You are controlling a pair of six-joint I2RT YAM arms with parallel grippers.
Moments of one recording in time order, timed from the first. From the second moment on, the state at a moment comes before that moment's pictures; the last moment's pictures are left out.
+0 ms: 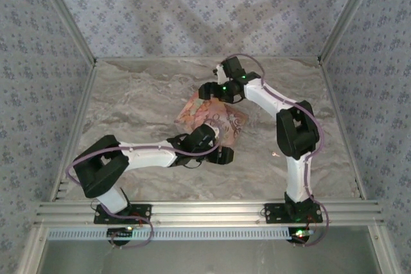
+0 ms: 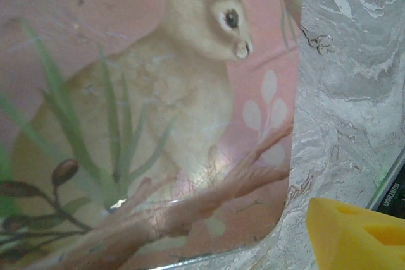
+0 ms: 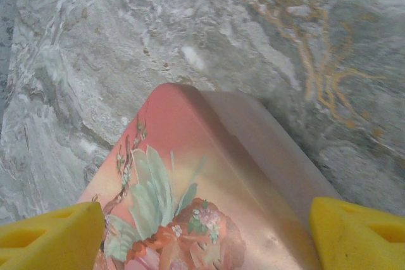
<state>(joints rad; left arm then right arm) -1.01 1.62 0.83 0.04 0.16 -0.74 0.46 2.02 1.65 -0.57 -0.43 0.42</state>
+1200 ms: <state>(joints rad) -0.41 1.83 1.30 -0.32 0.42 -0.50 0.32 1.34 0.80 -0.37 -0.39 0.74</state>
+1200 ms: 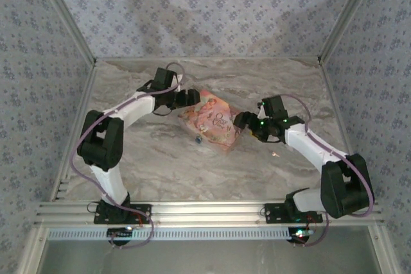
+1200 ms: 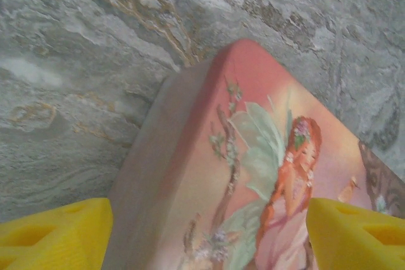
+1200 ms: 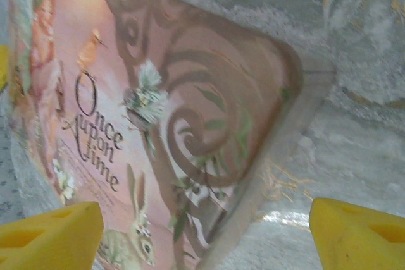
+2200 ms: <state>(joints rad) -0.57 1.45 0.82 -0.09 0.21 -0.66 0.30 1.72 1.17 -0.42 -0.37 0.66</state>
